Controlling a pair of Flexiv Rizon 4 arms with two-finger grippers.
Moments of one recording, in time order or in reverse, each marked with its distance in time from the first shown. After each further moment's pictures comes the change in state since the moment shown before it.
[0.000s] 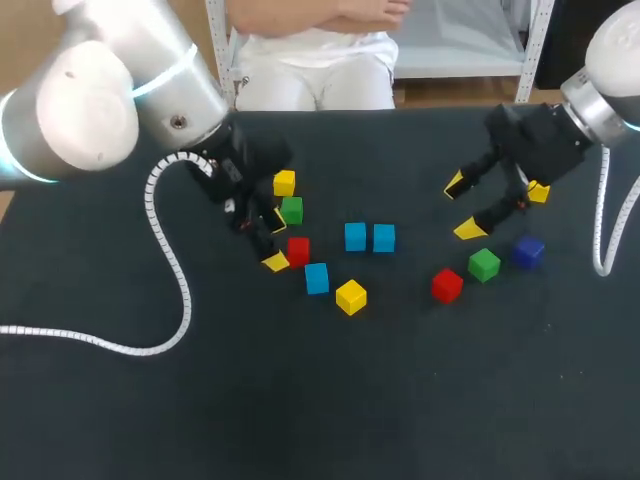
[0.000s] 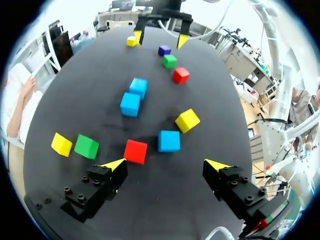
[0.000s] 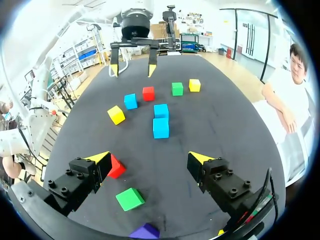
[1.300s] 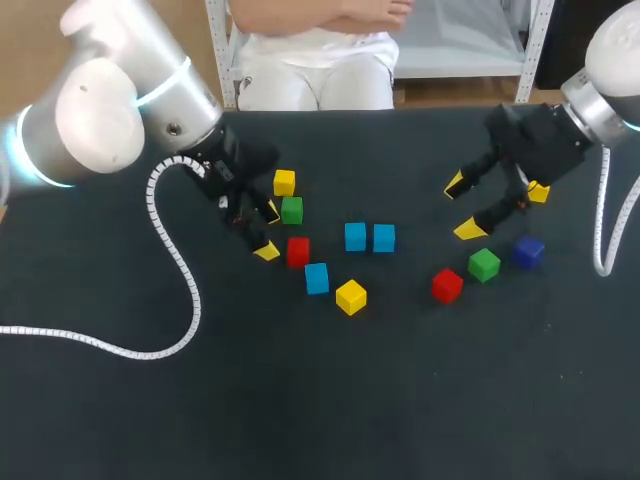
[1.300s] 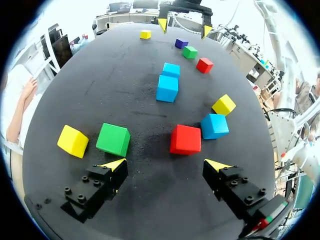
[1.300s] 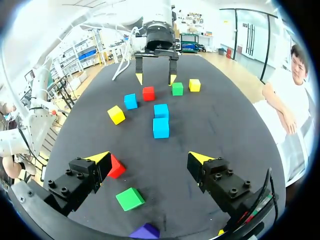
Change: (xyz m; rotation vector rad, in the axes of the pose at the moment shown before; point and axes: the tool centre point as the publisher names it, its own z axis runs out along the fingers) left arm 0.020 0.073 0.026 -0.021 -0.039 0.065; right arm 0.000 0.000 0.000 0.000 0.000 0.000
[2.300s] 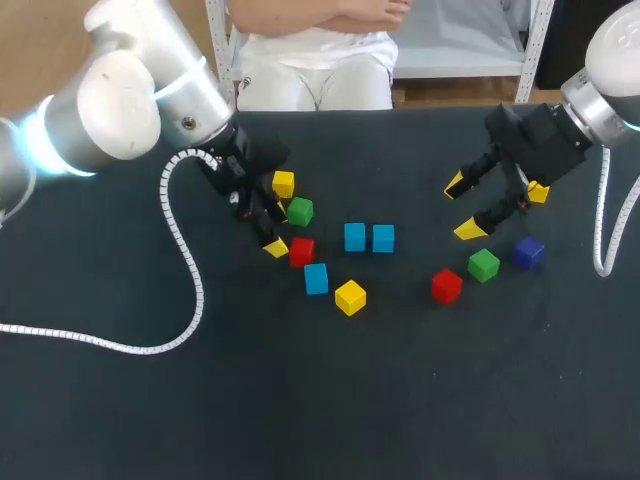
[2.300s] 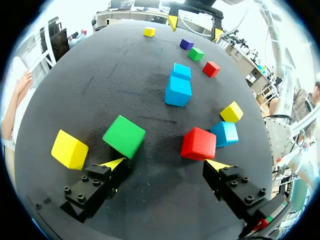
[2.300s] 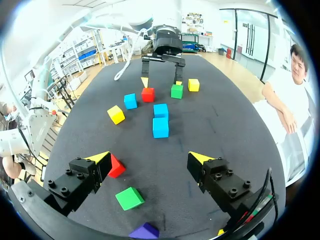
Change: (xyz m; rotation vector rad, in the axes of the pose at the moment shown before) left arm -0.002 0.009 0.011 0.070 0.013 -0.046; right arm 0.000 0.000 0.000 0.000 0.000 0.000
